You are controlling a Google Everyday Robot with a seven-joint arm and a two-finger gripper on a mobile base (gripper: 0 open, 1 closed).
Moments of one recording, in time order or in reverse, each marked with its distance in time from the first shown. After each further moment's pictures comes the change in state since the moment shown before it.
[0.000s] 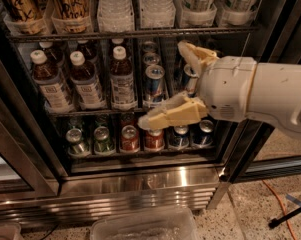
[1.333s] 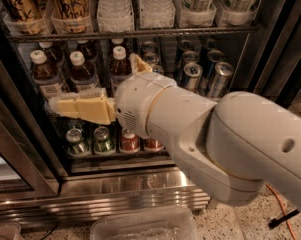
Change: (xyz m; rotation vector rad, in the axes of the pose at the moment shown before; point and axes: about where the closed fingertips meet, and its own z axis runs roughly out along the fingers) arm -0.045 0.044 0.096 0.207 -0.139 0.323
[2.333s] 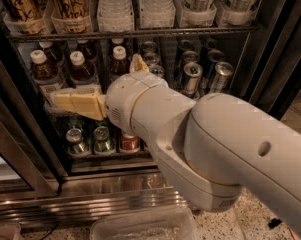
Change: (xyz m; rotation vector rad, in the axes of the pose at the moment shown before) arm 0.008 -0.013 0.013 0.148 0.052 0.000
